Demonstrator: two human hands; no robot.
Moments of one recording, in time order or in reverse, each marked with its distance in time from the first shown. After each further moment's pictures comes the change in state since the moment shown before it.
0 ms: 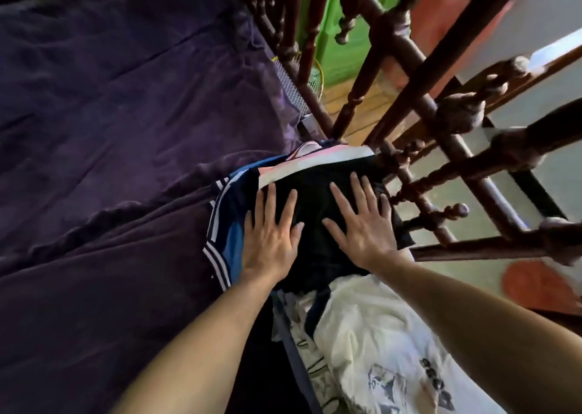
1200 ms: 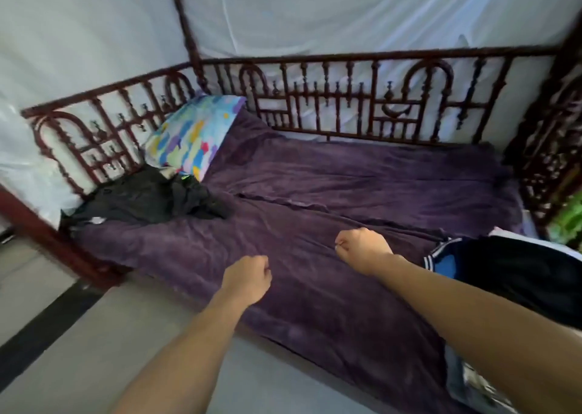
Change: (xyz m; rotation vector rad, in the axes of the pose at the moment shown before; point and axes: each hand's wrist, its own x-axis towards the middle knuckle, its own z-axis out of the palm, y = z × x) left_hand -0.621 -0.046 -0.254 0.074 0.241 -0.908; right_hand -0.342 -0.322 -0.242 0.209 -0.106 -0.921
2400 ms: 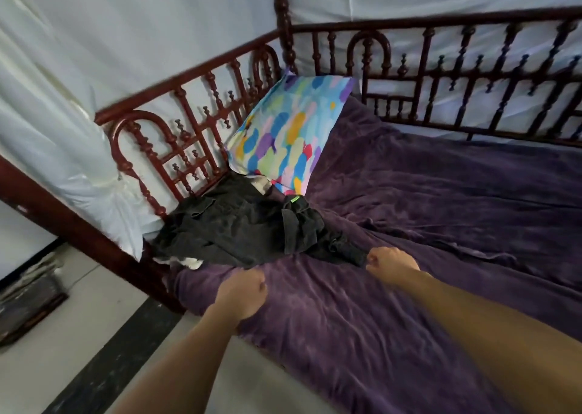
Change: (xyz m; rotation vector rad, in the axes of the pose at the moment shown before) left_hand 0.288 -0.575 -0.067 -0.015 -0.168 -0.197; right_hand 0.470 -0.386 0.189 0.032 -0.321 0.104
